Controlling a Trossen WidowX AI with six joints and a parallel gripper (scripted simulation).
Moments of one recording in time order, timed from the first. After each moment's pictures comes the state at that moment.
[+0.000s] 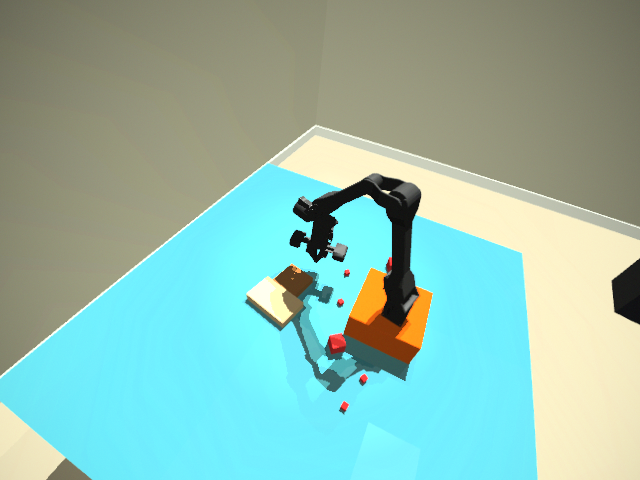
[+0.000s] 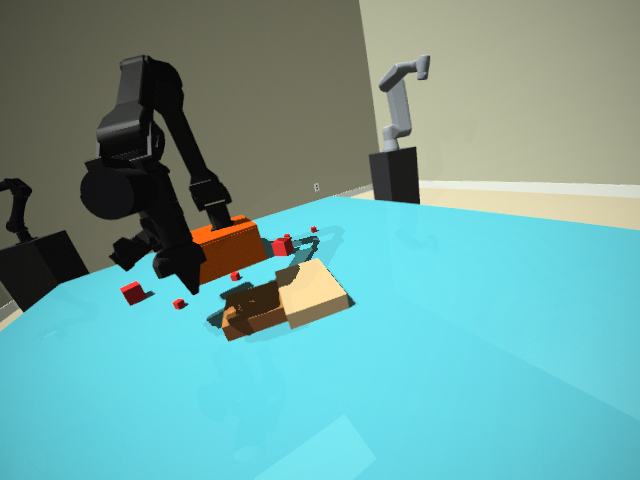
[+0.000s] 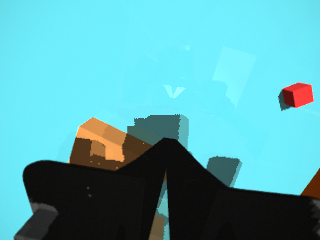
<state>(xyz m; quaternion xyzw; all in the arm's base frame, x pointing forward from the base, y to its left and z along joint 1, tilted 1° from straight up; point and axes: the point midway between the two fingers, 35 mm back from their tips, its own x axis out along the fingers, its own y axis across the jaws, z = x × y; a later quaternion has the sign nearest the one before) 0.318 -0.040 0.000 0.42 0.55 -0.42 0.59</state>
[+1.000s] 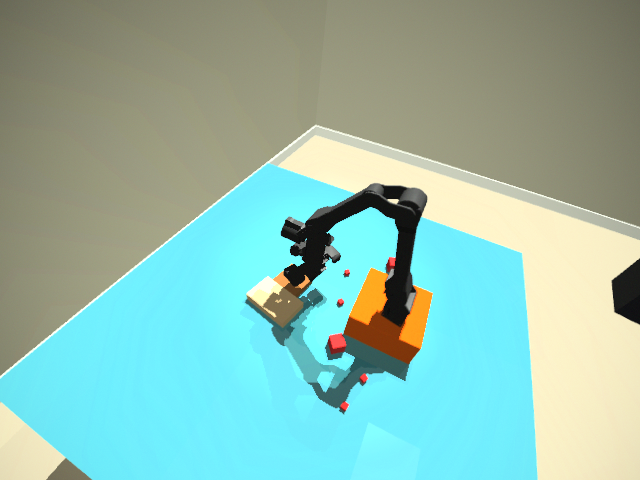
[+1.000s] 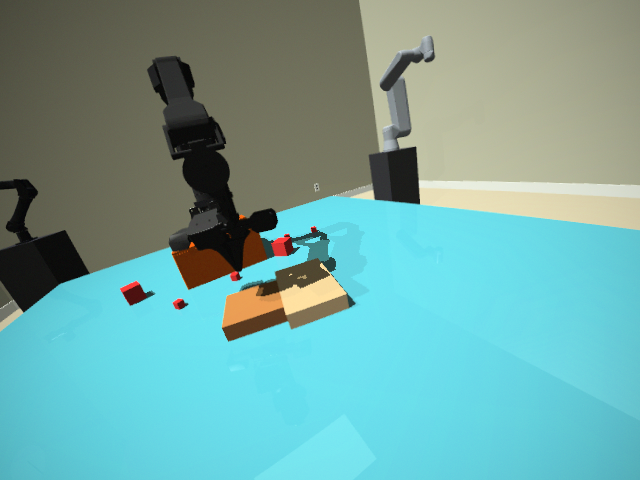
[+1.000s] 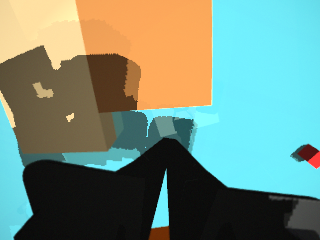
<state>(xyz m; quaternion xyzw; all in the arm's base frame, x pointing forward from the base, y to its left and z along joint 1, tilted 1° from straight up) 0.282 0.039 -0.001 0.08 0.69 -0.09 0.71</state>
